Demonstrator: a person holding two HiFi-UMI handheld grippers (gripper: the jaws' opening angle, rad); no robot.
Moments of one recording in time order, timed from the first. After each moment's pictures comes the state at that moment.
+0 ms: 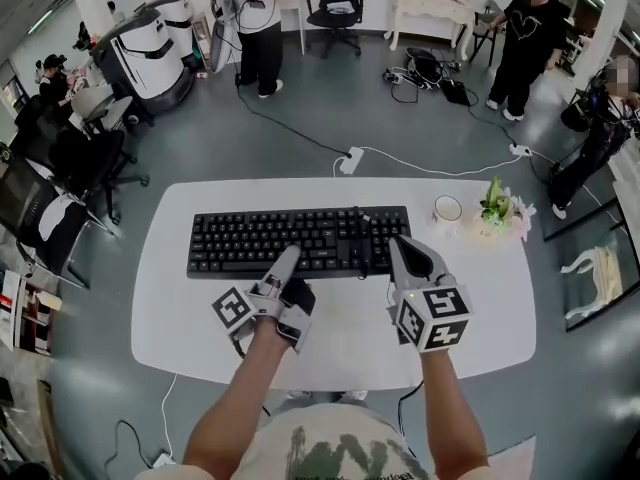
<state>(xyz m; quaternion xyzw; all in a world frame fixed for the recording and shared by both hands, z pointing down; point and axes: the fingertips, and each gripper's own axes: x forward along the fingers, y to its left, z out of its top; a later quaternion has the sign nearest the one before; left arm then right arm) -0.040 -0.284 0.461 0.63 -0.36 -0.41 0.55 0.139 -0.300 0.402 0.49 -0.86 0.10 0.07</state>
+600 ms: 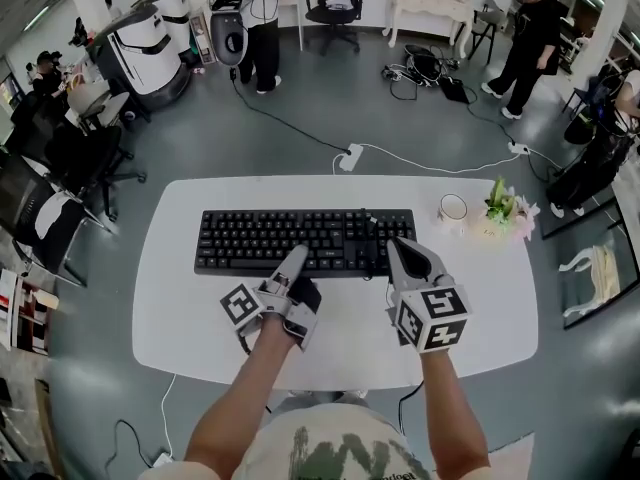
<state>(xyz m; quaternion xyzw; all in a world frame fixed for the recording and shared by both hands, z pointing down) -0.036 -0.288 0.483 0.63 -0.35 -0.40 0.56 0.126 -0.295 0.418 0.48 -0.87 0.10 0.09</state>
